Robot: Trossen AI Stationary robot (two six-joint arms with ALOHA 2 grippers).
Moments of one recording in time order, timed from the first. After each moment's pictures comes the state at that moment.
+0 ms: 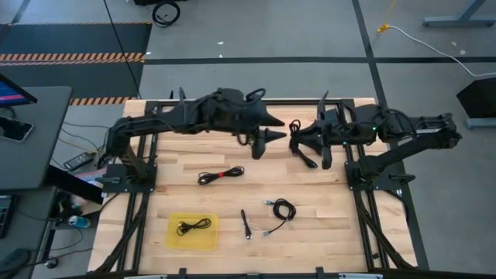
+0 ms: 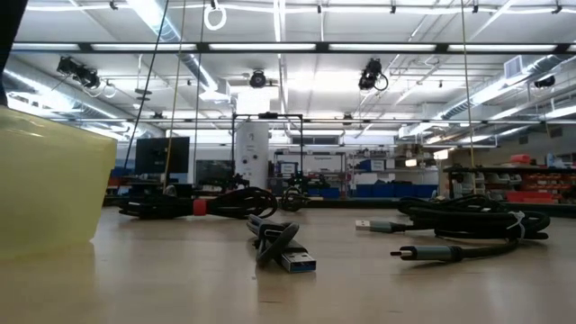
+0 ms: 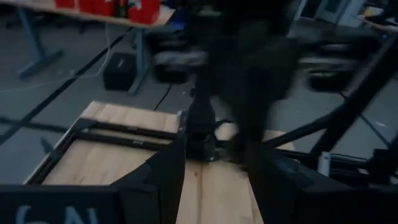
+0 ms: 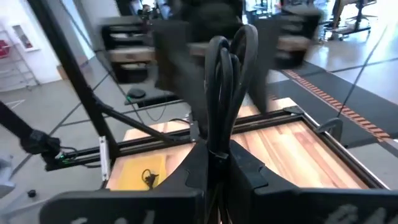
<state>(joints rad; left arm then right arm) 0.06 1.77 1.97 -0.44 0.03 -0.15 0.15 0.97 1.19 -0.37 0.18 0.21</state>
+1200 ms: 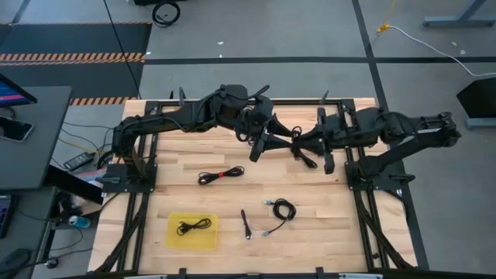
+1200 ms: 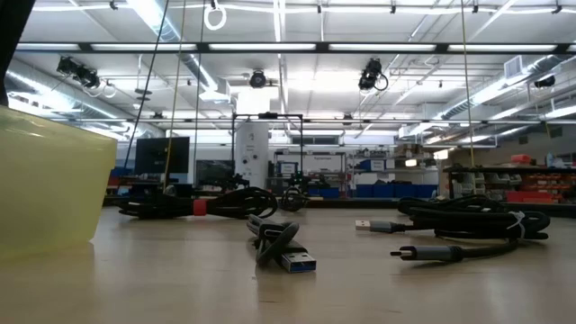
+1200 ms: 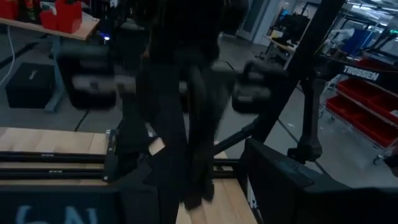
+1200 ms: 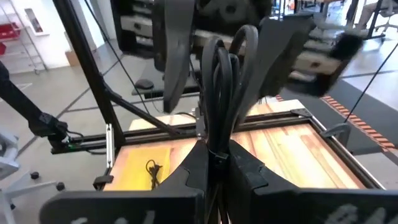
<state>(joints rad) 0.09 1.81 1.97 -0.28 0.36 -0.22 0.18 0.98 1.19 -0.39 0.18 0.16</state>
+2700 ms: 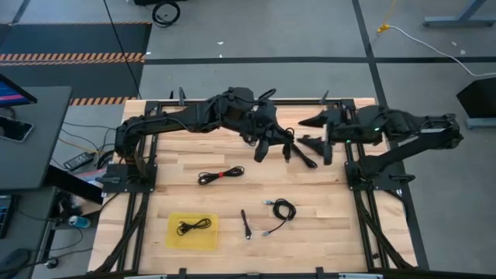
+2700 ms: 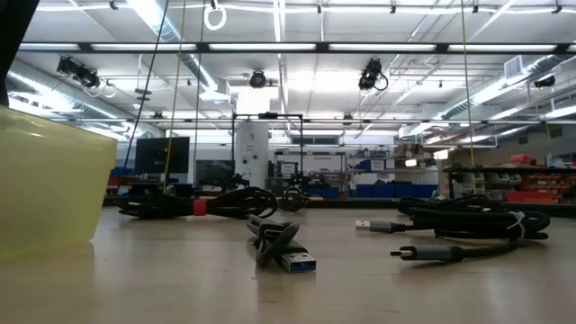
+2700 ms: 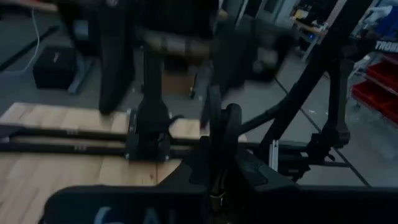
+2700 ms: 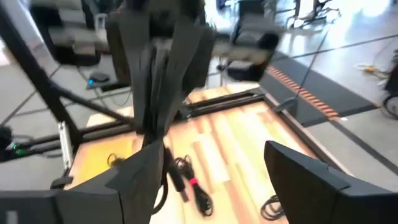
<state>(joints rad) 0.10 1.84 1.97 -0.35 0.30 -0.17 0.14 0.91 1.19 -0.52 0.32 0.22</state>
